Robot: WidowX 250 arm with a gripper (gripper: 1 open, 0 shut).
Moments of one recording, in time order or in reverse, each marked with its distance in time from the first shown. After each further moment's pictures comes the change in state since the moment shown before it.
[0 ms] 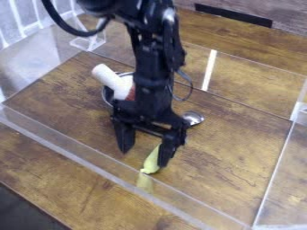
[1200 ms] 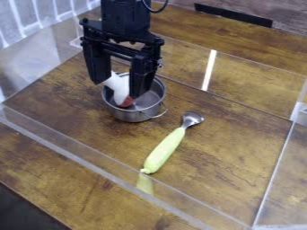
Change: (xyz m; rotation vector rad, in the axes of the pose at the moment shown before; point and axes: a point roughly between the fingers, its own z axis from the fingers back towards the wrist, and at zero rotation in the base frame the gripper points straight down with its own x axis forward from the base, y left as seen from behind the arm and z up) arm -0.013 0.033 0.102 0.004 -0.058 -0.106
